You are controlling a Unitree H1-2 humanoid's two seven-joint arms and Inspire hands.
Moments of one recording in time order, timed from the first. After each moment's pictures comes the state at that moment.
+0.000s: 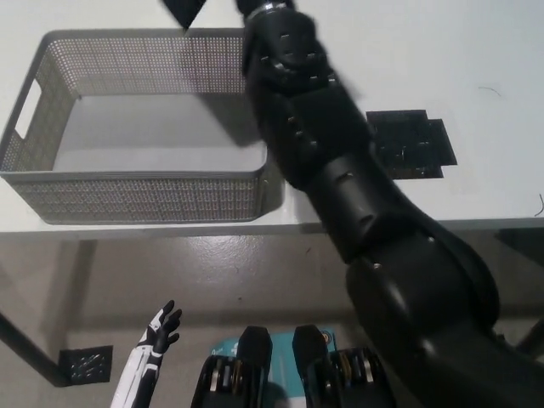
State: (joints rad) left_arm 0.09 0.10 -0.04 0.14 0.08 -0.27 -0.03; right_arm -1.43 0.24 -0.05 1.12 0.15 -0.10 -0.30
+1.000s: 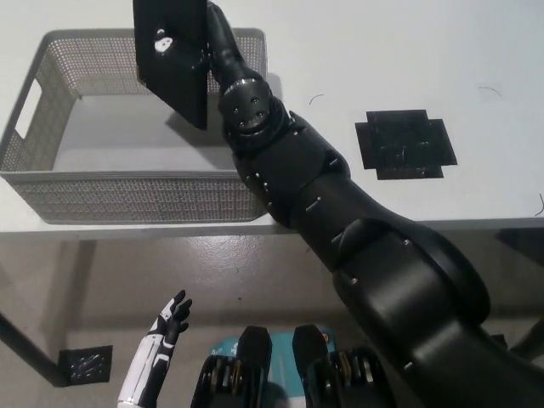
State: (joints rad) left_arm 0.06 0.10 -0.06 0.14 0.11 -0.27 -0.03; right_arm -1.43 0.24 0.17 1.40 -0.03 -0.10 -0.25
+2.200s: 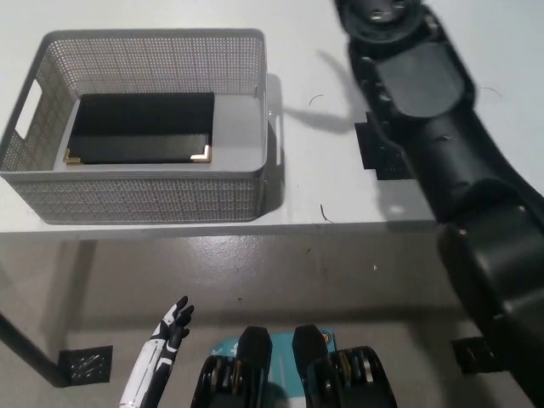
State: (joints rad) left_arm 0.06 0.10 -0.06 0.17 0.12 -0.27 -0.03; right_arm -1.33 -0.04 0.07 0.81 -0.05 -0.04 -0.04
